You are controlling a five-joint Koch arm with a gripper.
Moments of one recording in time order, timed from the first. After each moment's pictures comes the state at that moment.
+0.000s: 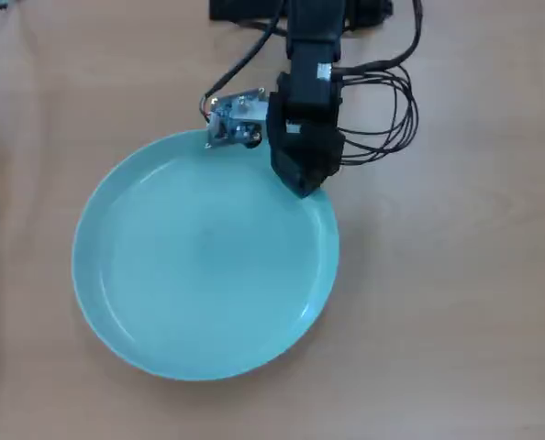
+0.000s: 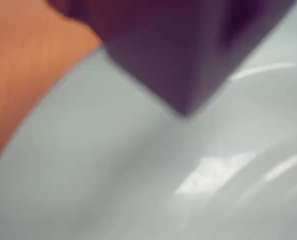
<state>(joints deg) 95.0 81.6 102.4 60.7 41.0</state>
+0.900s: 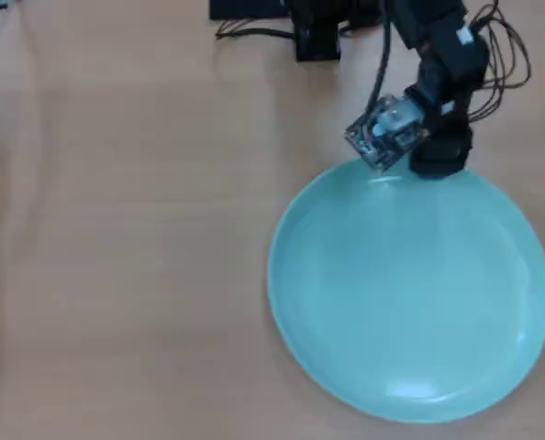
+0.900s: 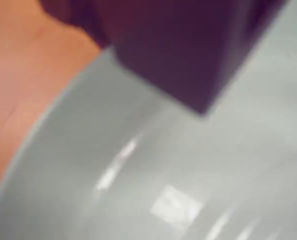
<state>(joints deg) 58.2 81.0 95.8 61.0 35.8</state>
